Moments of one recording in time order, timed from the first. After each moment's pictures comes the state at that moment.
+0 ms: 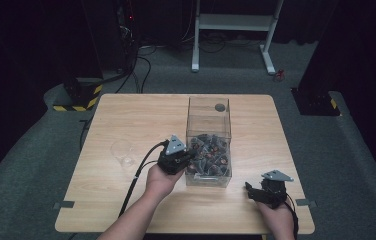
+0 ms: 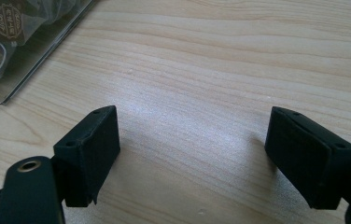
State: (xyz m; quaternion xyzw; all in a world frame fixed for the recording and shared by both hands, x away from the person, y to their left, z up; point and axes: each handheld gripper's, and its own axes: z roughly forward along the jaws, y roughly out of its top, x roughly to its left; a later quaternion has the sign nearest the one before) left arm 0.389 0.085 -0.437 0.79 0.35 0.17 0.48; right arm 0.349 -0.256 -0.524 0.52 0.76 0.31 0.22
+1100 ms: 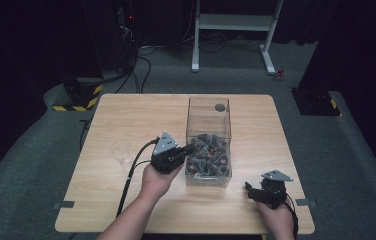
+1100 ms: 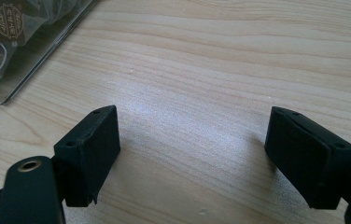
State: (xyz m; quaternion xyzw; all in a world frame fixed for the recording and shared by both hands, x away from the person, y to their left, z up) left arm 0.377 0.102 -0.411 0.75 0.34 0.17 0.54; right arm 0.349 -0.255 -0.524 0.52 0.76 0.32 0.22
